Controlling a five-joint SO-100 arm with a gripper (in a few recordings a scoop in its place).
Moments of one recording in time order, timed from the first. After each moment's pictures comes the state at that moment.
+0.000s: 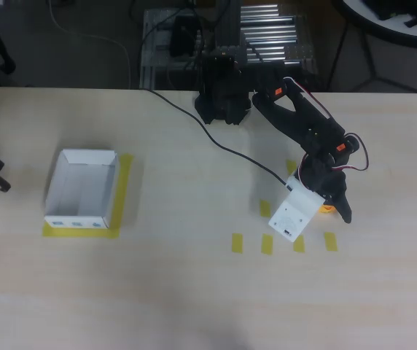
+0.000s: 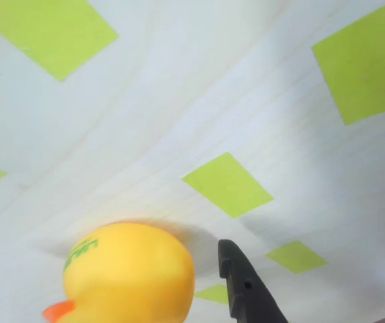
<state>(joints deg) -39.5 41.4 40.6 97.5 -18.3</state>
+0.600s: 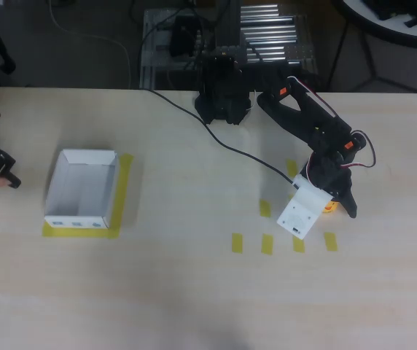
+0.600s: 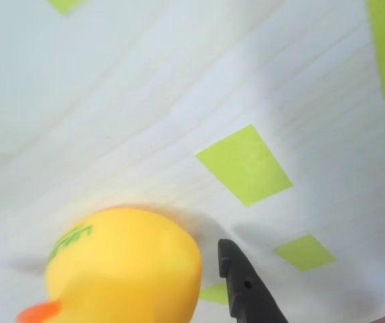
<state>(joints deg) -42.8 39.4 40.3 97.5 -18.3</state>
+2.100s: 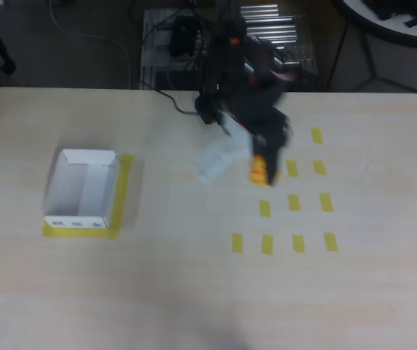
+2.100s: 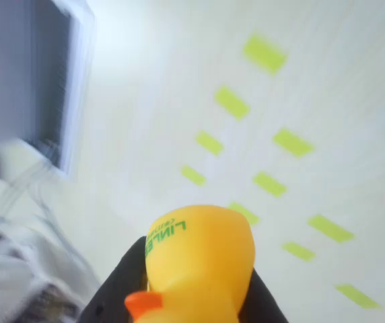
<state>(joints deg) -12.8 87.5 50.6 97.7 -14.3</state>
